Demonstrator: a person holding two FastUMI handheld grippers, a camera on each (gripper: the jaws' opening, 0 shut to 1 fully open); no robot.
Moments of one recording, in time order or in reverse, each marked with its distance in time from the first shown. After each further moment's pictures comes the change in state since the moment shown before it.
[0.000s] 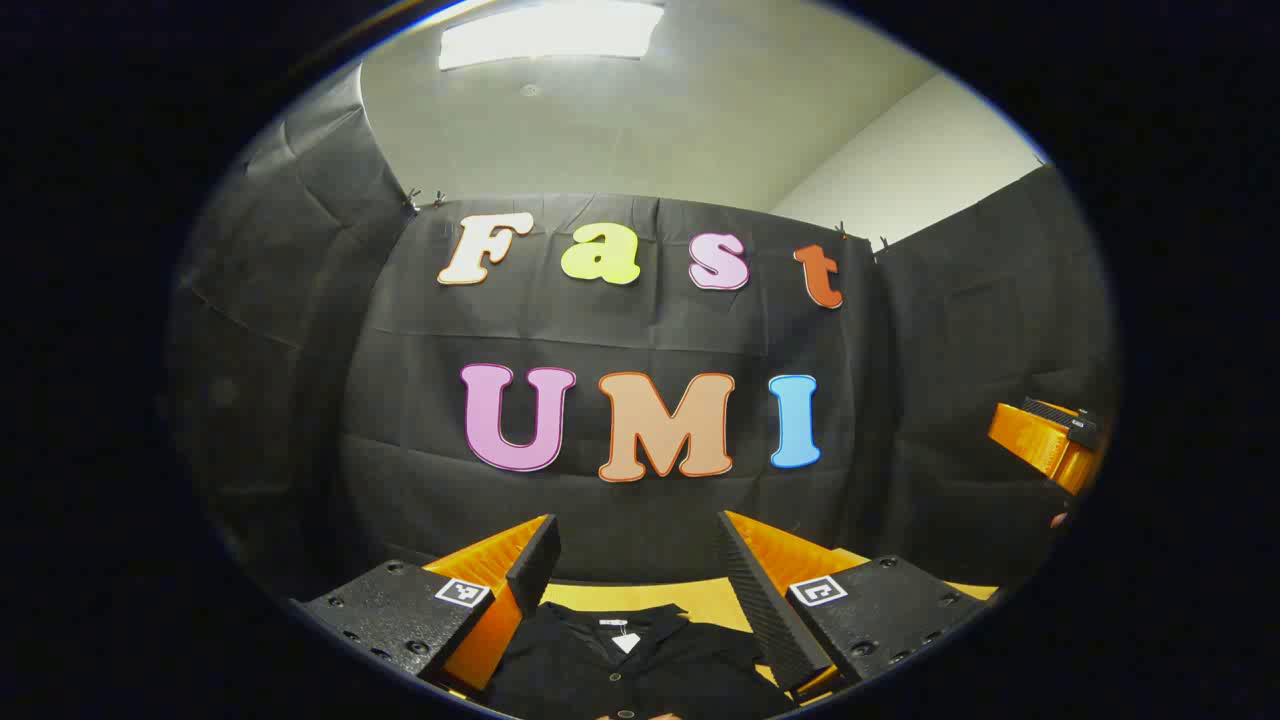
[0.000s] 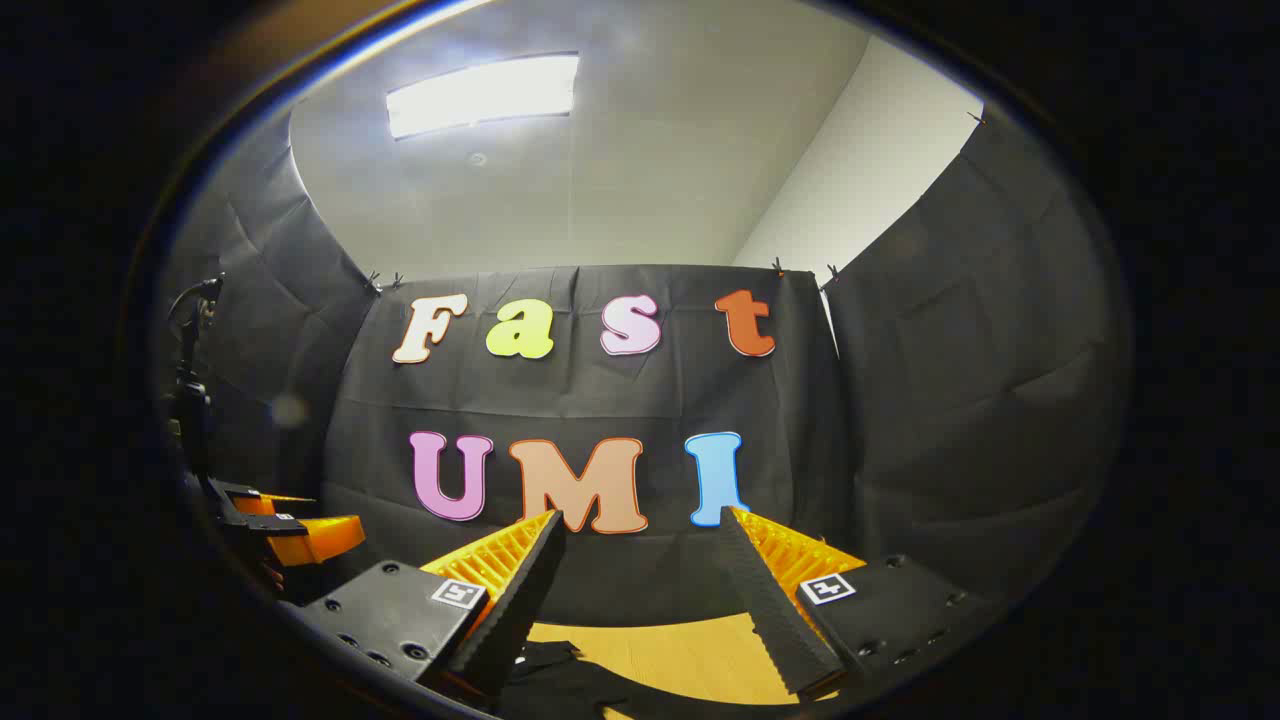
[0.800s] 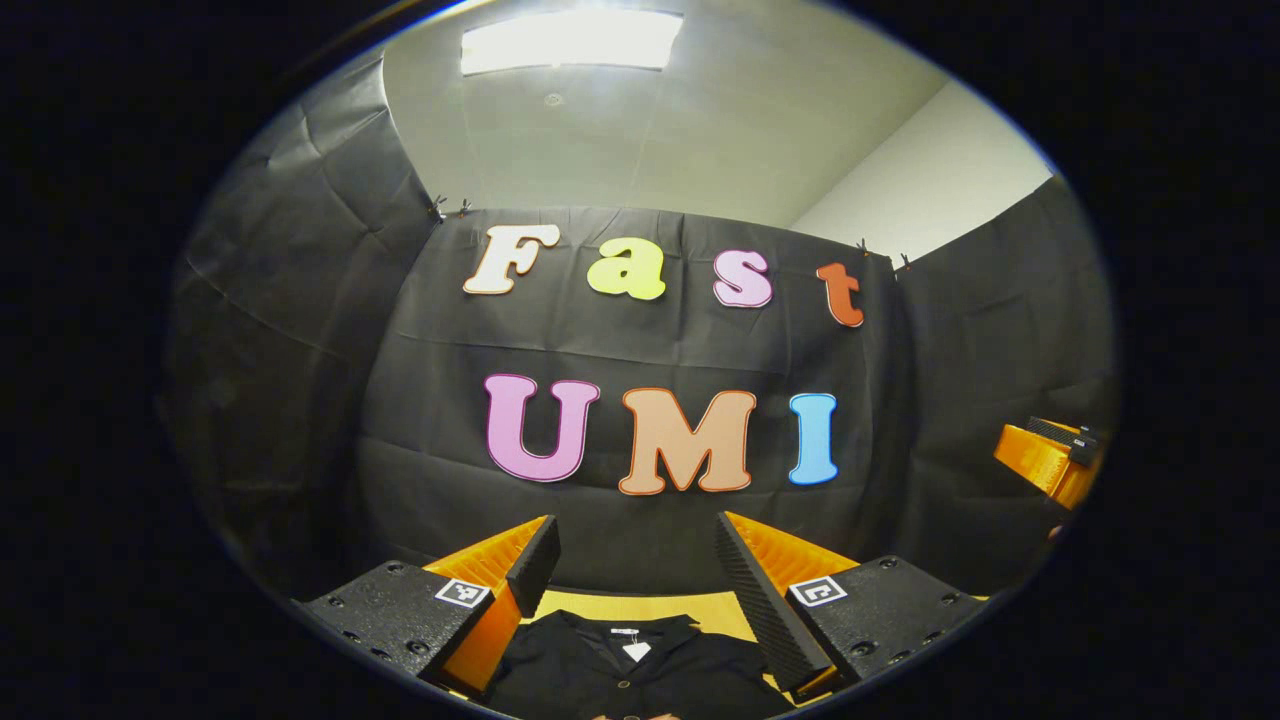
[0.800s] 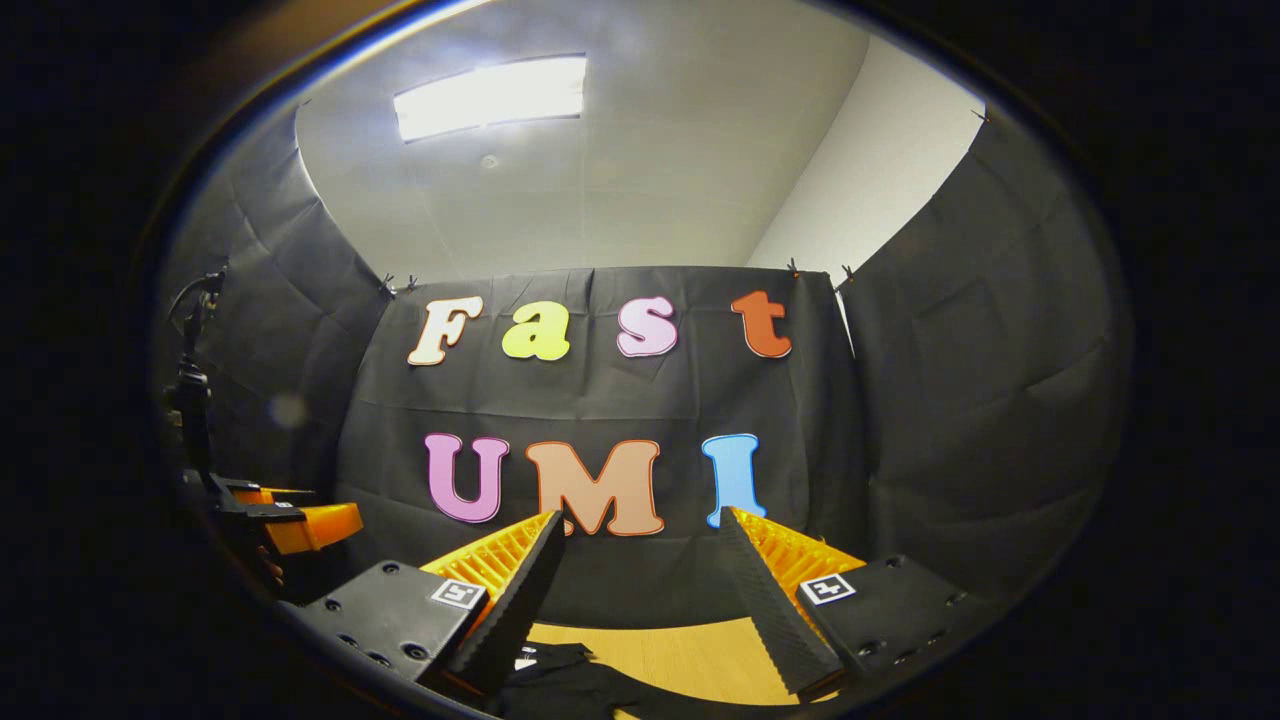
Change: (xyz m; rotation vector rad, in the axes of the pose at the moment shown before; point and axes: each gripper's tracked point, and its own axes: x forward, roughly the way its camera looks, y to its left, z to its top) left arm -0.005 0.027 0.010 -0.018 -0.040 0.058; right arm 0.002 0.018 -0.002 0.002 0.014 0.043
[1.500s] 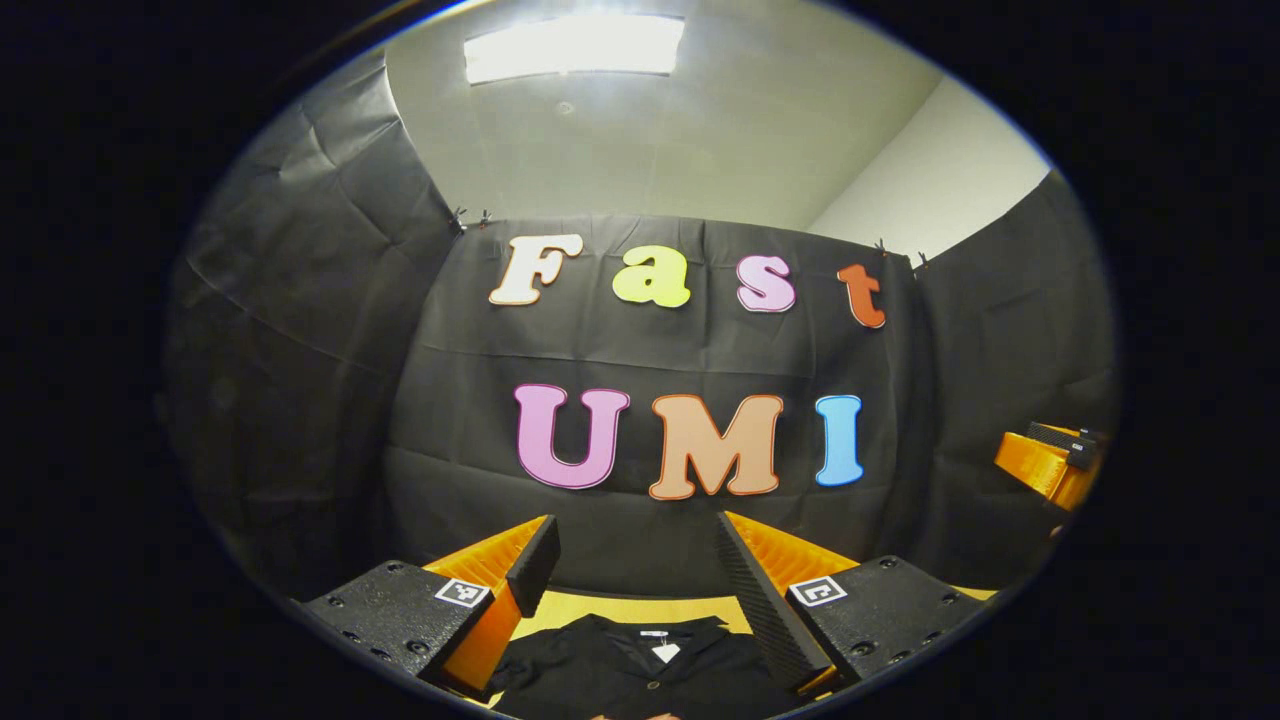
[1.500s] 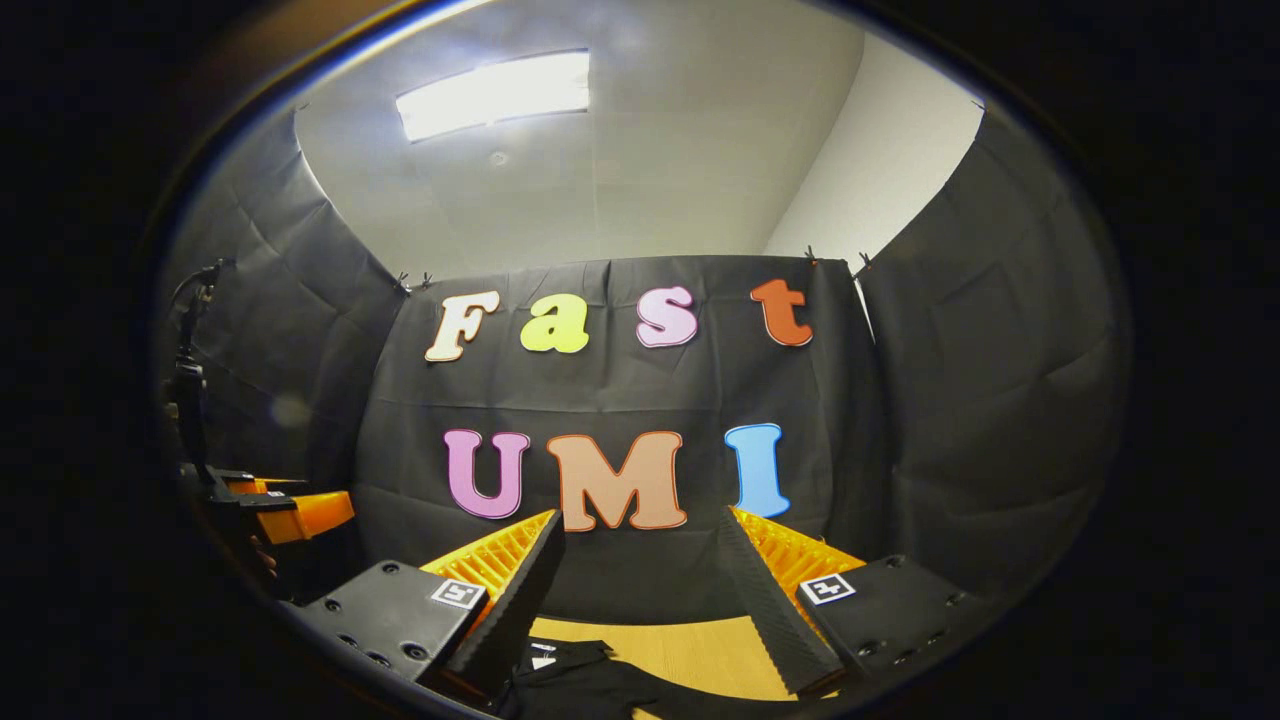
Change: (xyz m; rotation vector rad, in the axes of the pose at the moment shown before) left arm -0.014 0.035 0.007 0.026 -0.010 0.074; right arm 0.011 0.022 -0.007 0.015 0.026 0.060
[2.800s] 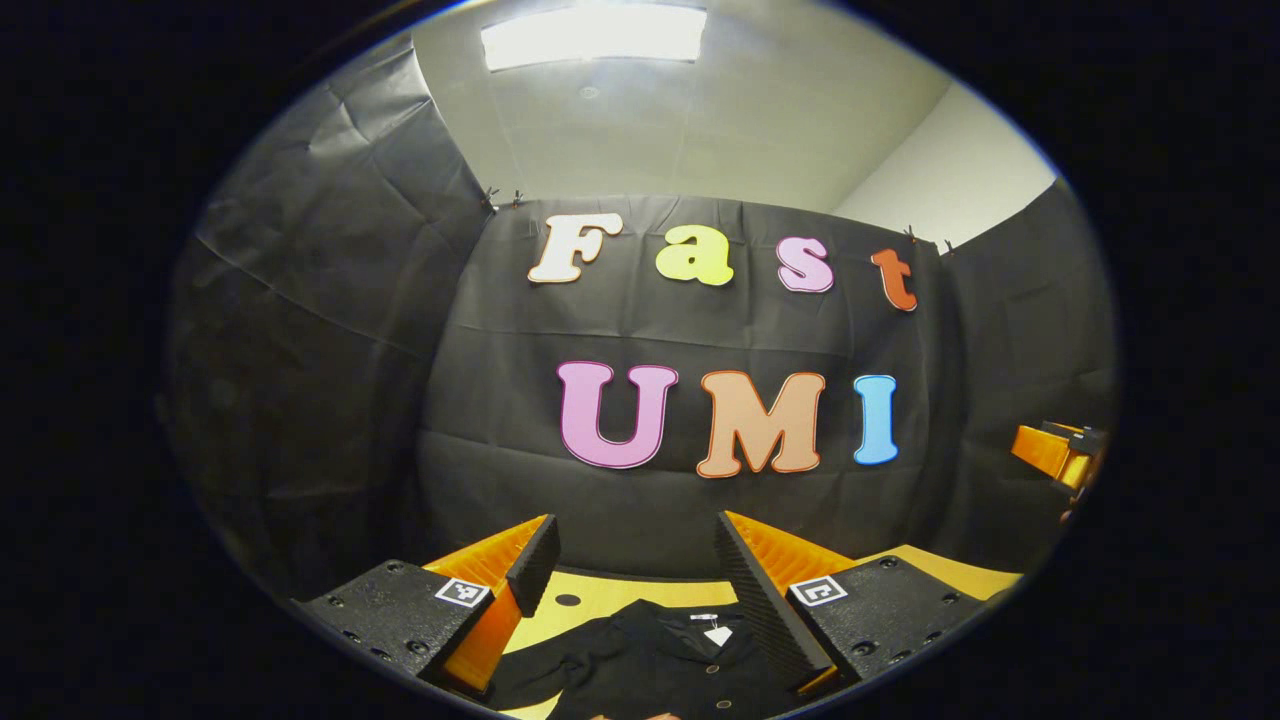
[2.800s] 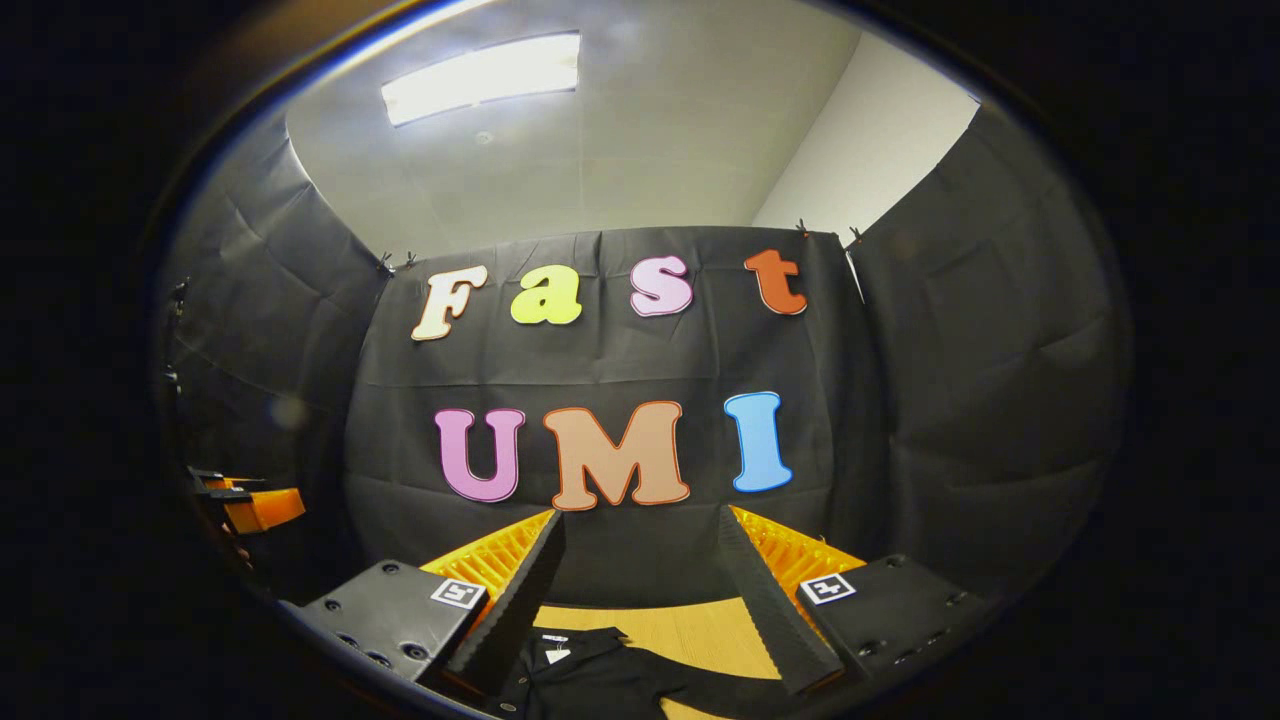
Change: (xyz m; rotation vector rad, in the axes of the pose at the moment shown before) left arm -0.005 0.079 -0.030 -0.014 0.056 0.026; right arm 0.011 0.025 -0.028 0.022 0.063 -0.064
